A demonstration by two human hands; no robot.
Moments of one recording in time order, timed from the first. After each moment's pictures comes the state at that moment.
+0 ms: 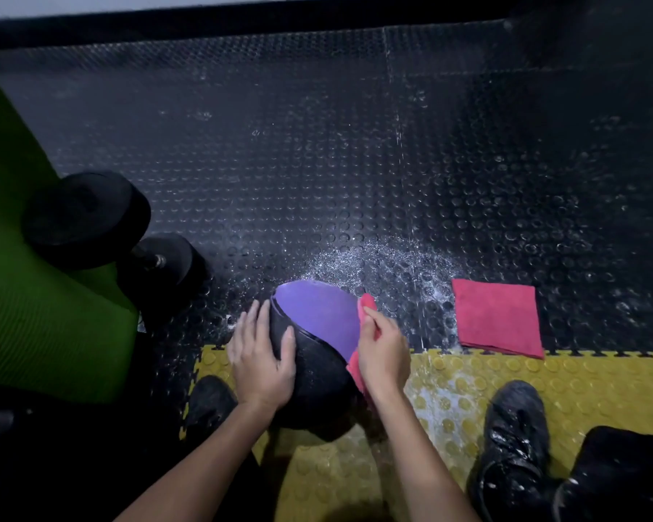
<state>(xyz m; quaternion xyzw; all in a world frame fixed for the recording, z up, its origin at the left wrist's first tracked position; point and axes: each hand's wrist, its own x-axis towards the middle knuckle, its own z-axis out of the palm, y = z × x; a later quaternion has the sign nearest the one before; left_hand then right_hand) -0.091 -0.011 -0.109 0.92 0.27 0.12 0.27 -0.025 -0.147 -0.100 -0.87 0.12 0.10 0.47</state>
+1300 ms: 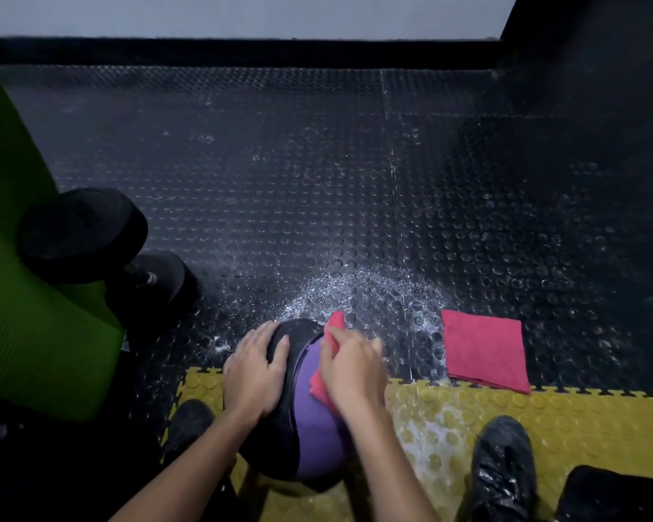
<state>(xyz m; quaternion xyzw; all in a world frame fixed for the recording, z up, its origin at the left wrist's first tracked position) -0.070 0.001 -0.100 0.91 0.29 0.00 0.30 -0.015 -0.127 -0.067 -0.95 -0.04 0.19 0.25</state>
